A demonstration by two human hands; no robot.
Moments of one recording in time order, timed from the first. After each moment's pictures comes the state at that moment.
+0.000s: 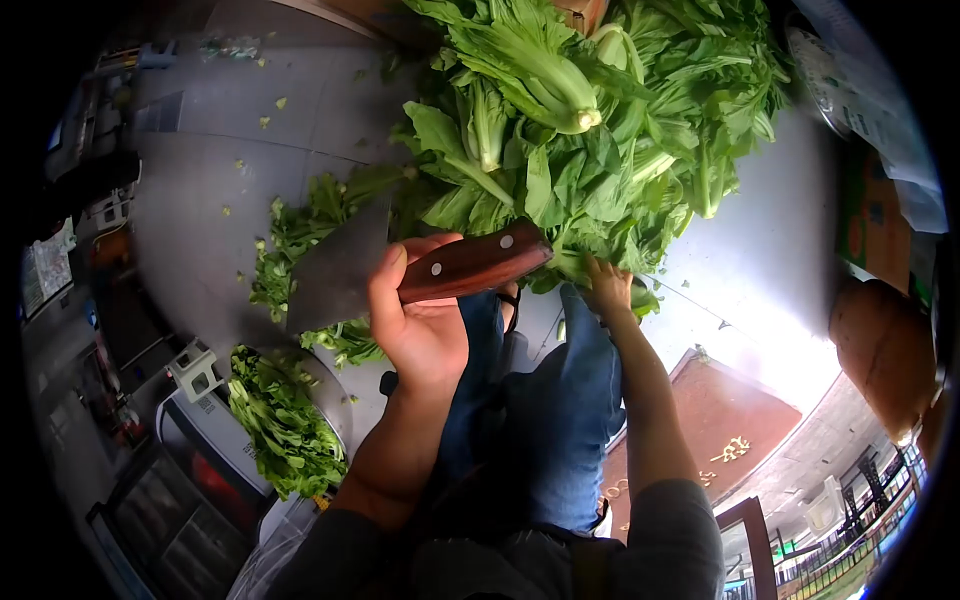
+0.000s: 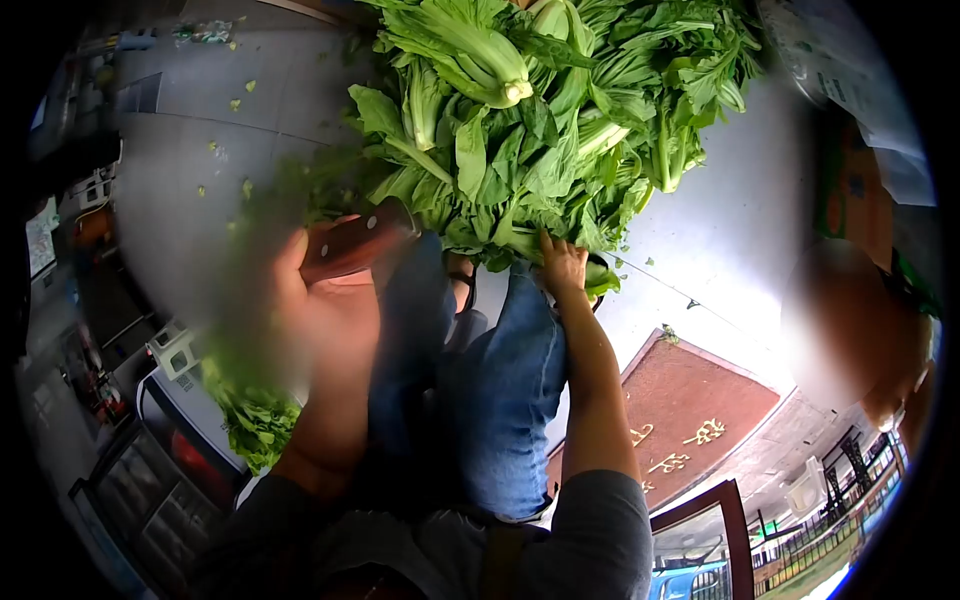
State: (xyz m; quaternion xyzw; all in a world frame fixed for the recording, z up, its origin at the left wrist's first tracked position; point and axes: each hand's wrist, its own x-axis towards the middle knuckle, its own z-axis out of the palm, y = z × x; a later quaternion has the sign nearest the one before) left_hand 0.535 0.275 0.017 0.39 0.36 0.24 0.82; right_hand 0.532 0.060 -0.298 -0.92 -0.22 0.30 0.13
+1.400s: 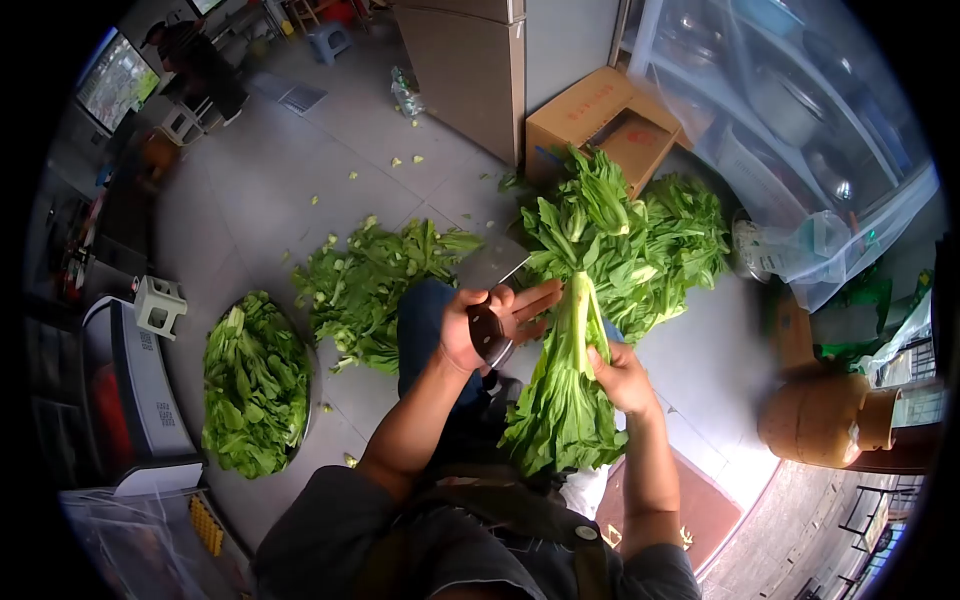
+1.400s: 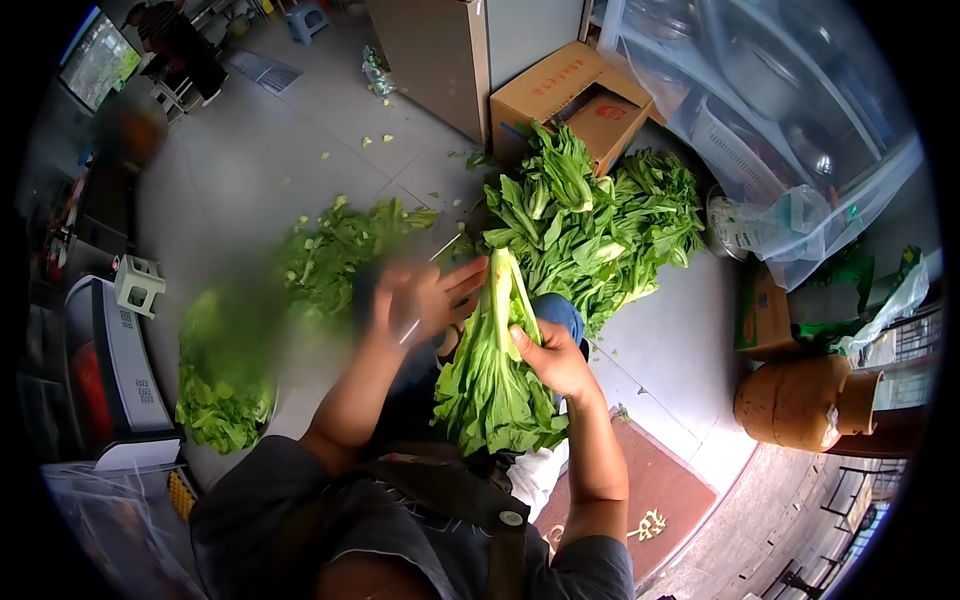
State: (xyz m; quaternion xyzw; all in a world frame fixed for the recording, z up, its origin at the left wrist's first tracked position) left_hand 0.279 0.277 0.154 0.18 -0.13 0.02 0.97; right_hand 0.376 0.070 0.166 -0.60 -0.27 0.42 0.63
